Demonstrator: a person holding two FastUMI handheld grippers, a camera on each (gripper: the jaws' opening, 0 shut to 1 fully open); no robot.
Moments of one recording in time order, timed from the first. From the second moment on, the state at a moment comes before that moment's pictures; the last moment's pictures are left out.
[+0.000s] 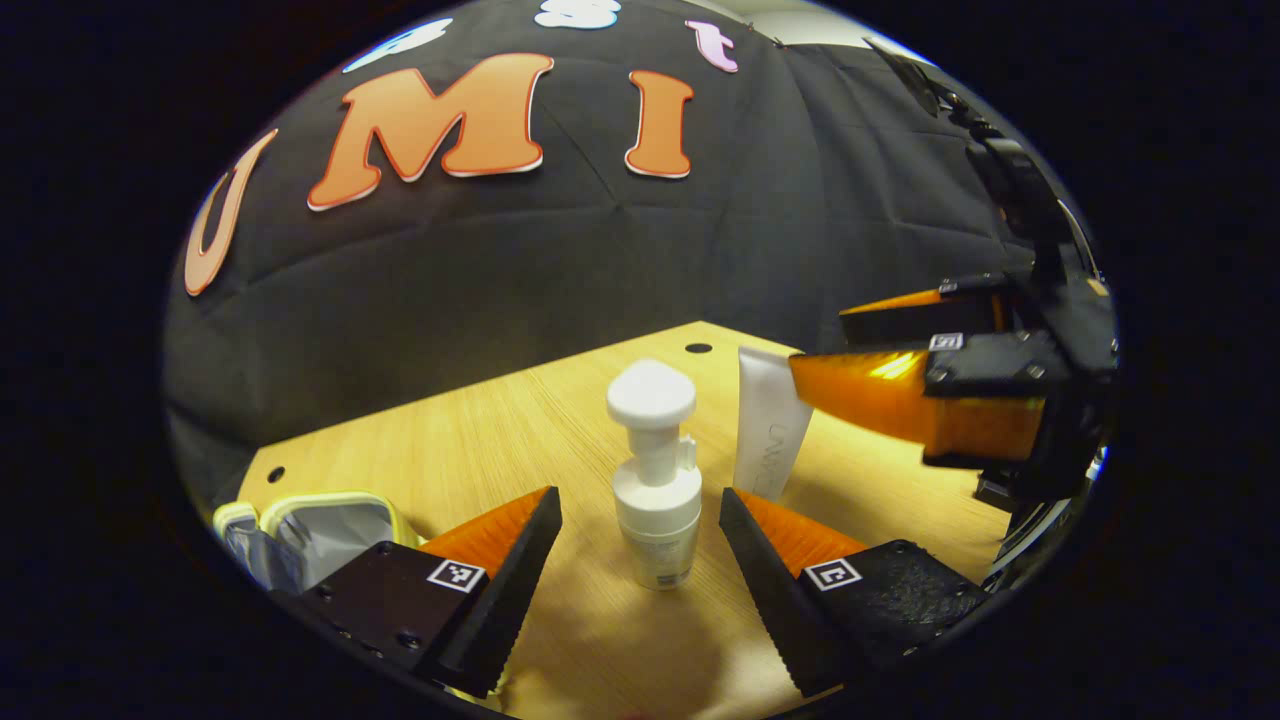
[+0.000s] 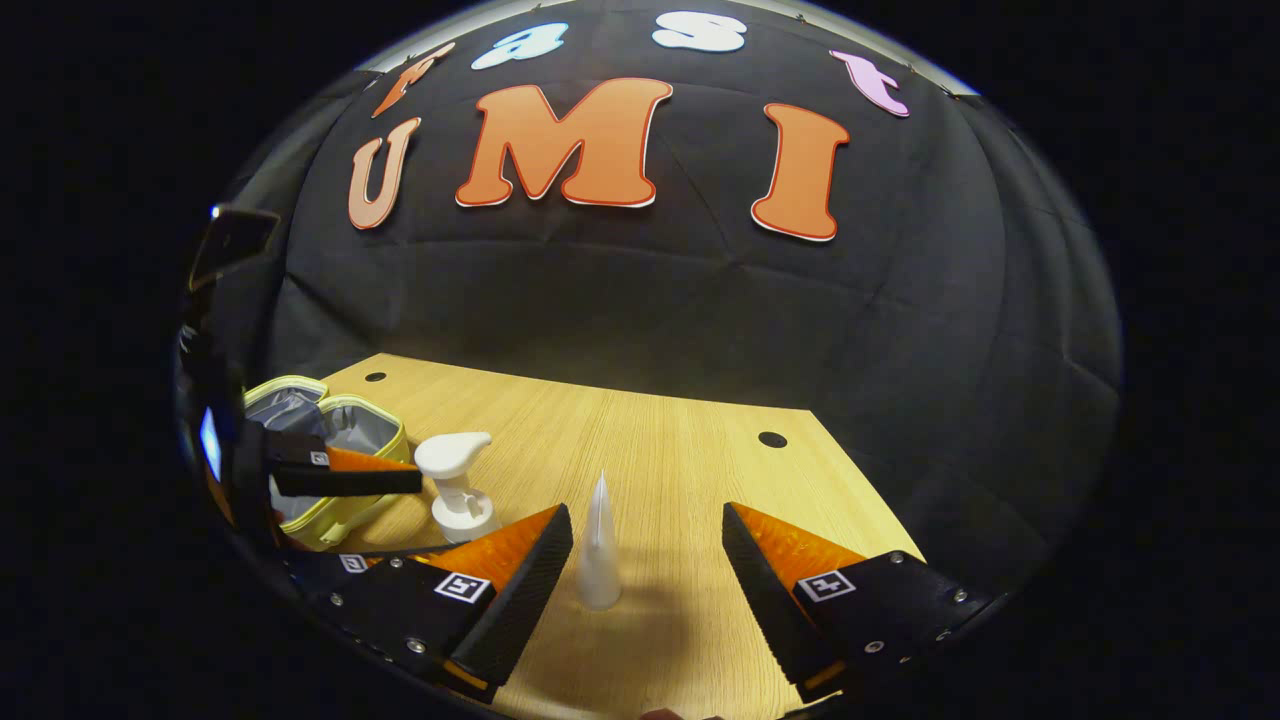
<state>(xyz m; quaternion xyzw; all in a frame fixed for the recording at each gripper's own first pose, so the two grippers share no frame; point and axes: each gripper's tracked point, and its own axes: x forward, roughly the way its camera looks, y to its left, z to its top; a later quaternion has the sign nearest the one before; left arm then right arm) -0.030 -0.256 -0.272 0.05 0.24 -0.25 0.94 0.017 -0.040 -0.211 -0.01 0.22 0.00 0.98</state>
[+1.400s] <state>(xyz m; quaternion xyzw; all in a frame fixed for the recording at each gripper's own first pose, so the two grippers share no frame) -0.021 -0.159 -0.219 -0.01 0.27 -0.12 0.96 0.032 0.009 -0.309 0.01 0.31 0.09 0.95</state>
